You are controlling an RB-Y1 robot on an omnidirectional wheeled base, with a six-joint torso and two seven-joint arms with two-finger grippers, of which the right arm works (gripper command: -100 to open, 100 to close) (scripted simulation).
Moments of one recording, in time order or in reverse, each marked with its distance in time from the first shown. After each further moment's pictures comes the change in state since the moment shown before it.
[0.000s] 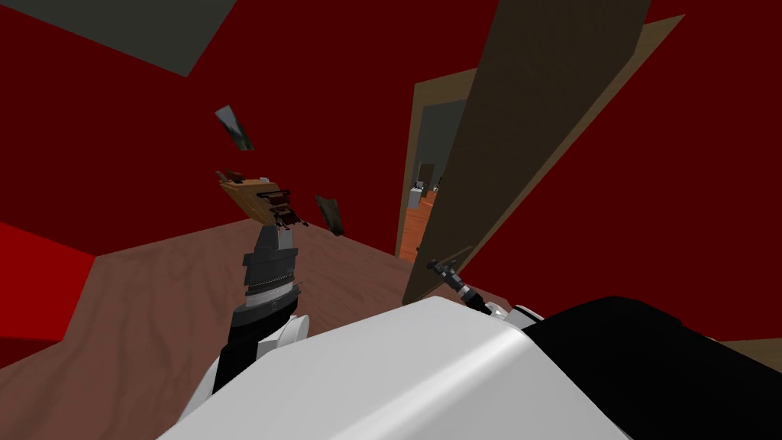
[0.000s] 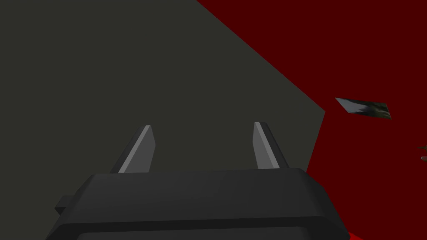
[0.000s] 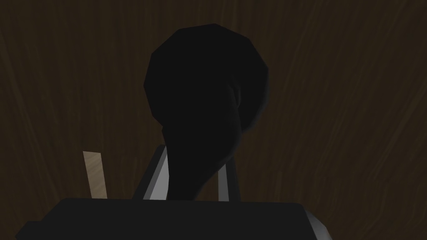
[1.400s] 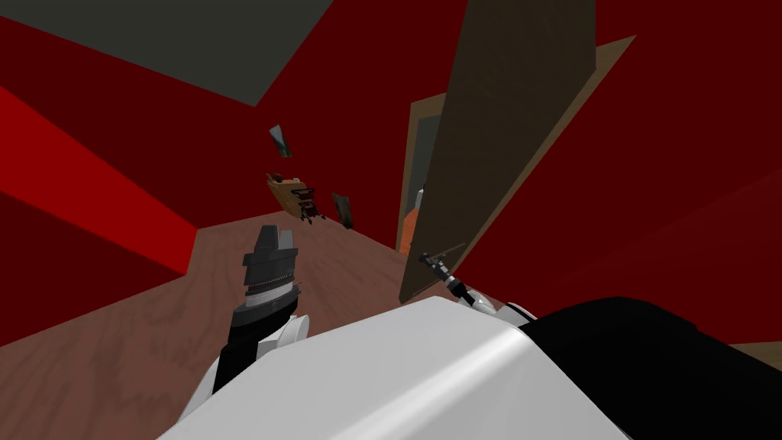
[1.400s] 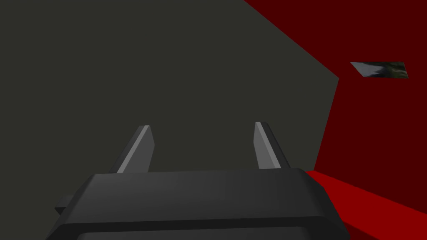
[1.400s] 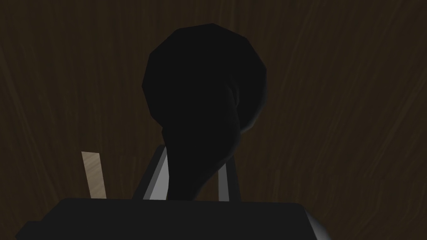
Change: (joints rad) arm -0.052 0.064 -0.078 -0.137 0.080 0.205 0.018
